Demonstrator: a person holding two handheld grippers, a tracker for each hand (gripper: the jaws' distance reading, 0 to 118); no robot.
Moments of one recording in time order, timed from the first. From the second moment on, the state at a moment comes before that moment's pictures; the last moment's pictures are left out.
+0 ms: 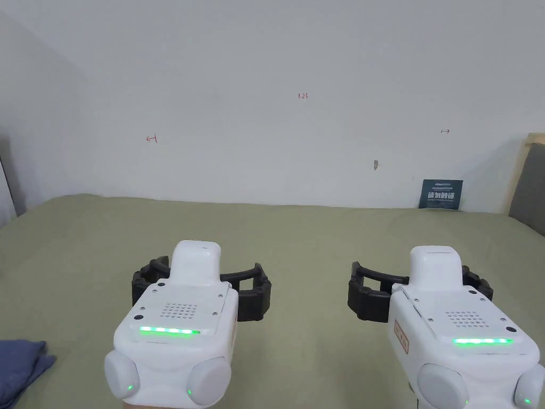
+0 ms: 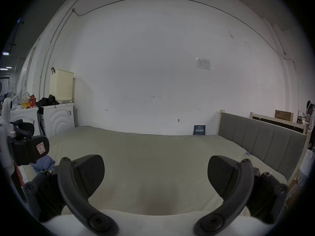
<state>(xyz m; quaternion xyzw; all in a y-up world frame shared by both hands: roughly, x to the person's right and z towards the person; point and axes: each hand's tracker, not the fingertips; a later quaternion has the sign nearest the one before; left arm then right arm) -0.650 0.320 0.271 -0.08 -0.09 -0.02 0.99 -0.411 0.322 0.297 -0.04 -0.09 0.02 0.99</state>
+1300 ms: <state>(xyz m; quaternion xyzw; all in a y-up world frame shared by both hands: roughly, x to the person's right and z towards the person) -0.665 0.337 0.258 -0.11 -0.10 -0.02 0.99 -0.405 0.342 0.295 -0.11 -0.07 -0.03 0.99</state>
